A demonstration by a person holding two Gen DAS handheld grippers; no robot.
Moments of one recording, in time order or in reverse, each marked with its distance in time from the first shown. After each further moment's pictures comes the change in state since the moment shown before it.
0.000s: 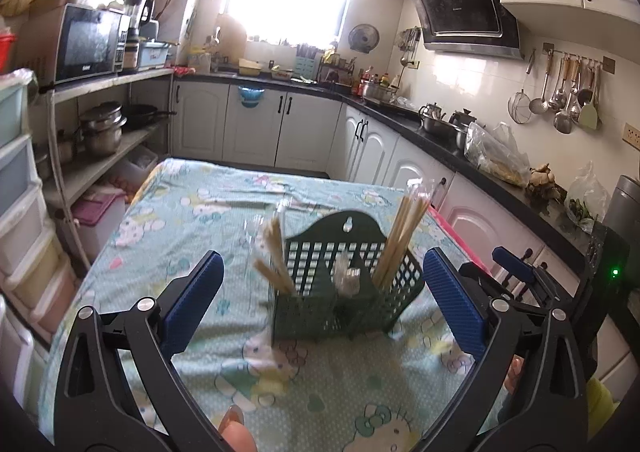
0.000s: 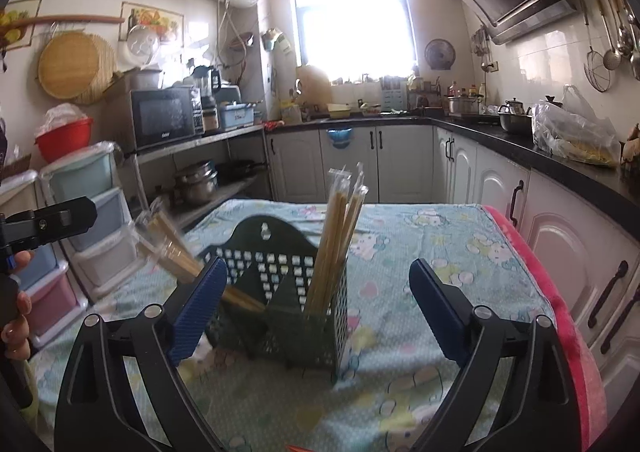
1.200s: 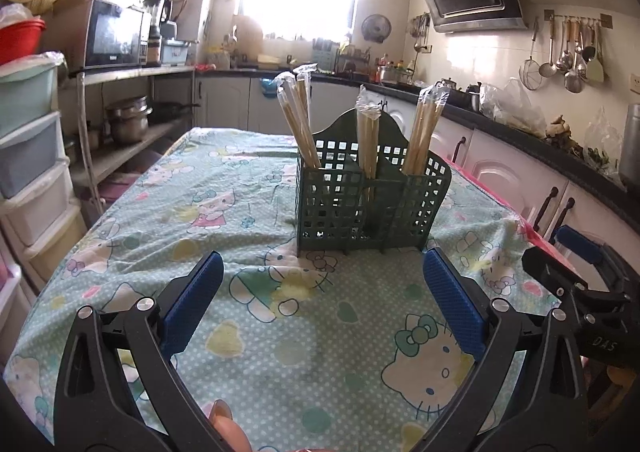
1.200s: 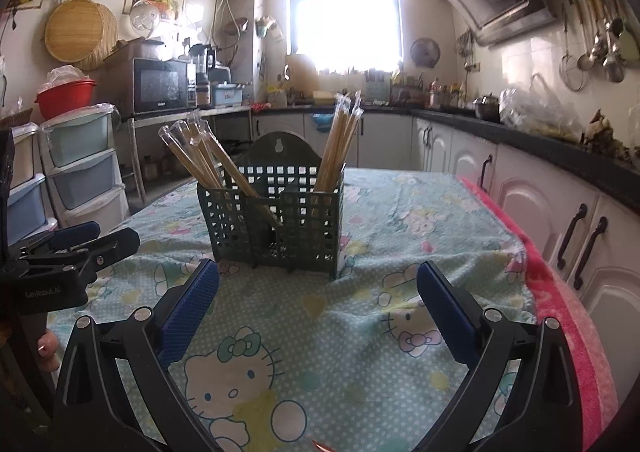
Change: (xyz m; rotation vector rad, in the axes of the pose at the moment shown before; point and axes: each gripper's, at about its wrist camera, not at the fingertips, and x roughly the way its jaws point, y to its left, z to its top) left arm -0.017 0.000 -0.120 0.064 -0.024 0.107; right arm -0.065 0.033 -0.097 -0.047 0.008 -0.102
